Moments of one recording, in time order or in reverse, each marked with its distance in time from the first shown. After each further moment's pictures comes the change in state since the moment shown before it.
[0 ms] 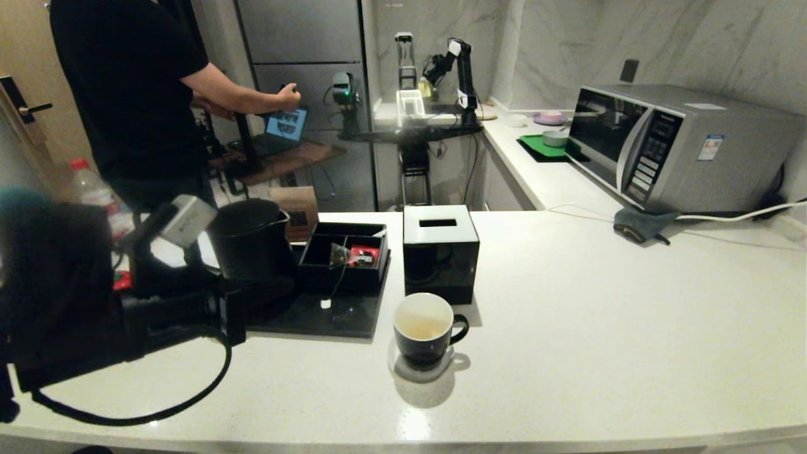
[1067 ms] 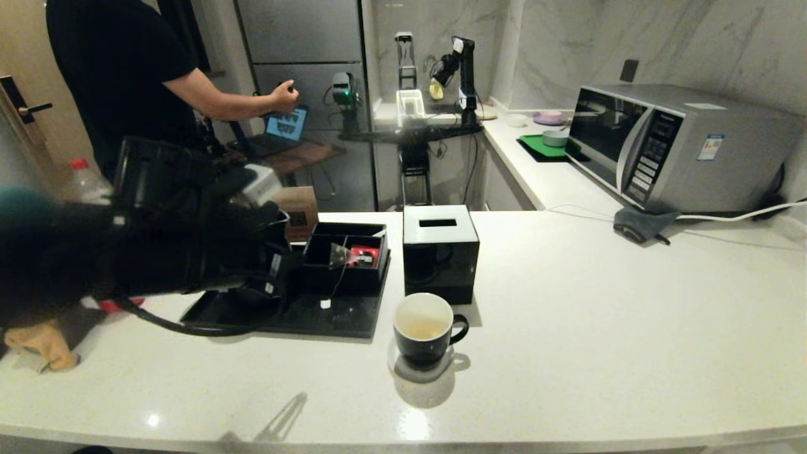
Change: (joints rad) left arm -0.084 0.189 -0.405 0.426 0.284 0.149; right arm 0.000 0.000 0.000 0.000 0.000 0.000
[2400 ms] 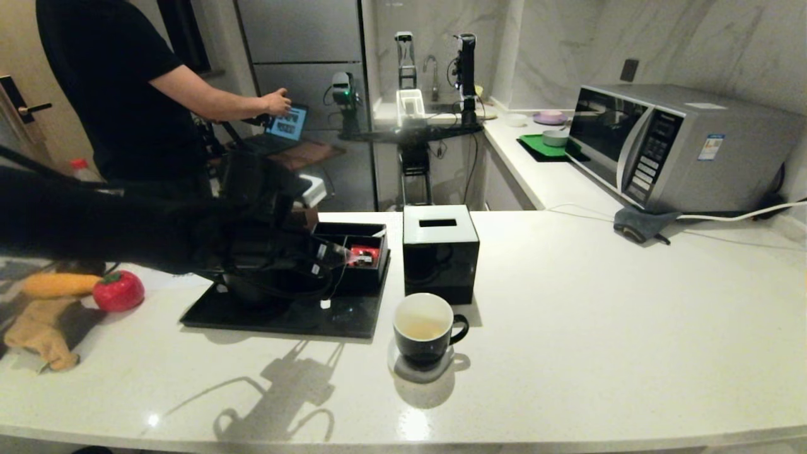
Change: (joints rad) left arm 0.016 0.304 -0.225 -0.005 0.056 0.024; right arm 0.000 0.000 0.000 0.000 0.000 0.000
